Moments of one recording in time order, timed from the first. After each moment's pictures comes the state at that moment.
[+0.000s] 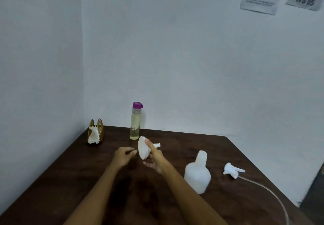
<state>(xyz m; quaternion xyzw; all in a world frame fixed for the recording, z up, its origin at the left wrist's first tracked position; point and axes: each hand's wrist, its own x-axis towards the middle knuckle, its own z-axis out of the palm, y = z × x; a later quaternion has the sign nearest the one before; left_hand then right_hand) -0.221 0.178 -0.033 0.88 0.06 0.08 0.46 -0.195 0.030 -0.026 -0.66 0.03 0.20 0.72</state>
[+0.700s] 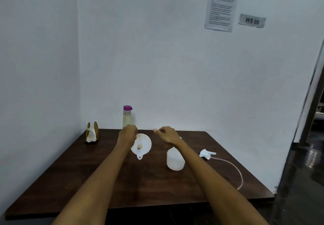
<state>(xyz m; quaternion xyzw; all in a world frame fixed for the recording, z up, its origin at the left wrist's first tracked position) -0.322 0.108 0.055 0.95 -0.02 0.25 0.21 -0.307 -0.072 0.070 -0.93 -0.12 -0.05 0.34</state>
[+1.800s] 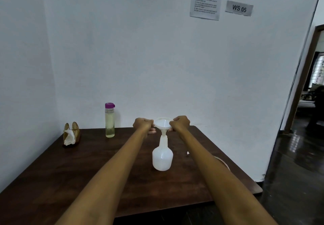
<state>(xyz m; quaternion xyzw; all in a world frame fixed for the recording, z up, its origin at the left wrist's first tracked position) -0.271 -0.019 0.085 0.69 0.10 0.09 0.71 -0.253 -0.155 0.083 -0.81 0.11 -0.18 0.54</state>
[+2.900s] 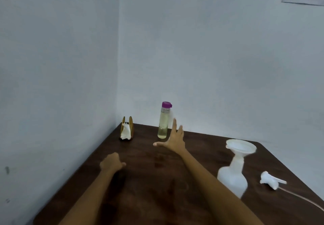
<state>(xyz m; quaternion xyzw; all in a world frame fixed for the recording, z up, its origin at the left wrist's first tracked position) -0.290 0.279 -0.039 0.94 0.28 -0.01 0.21 -0.185 0.083 0.004 -0.93 -0.15 -0.06 0.32</state>
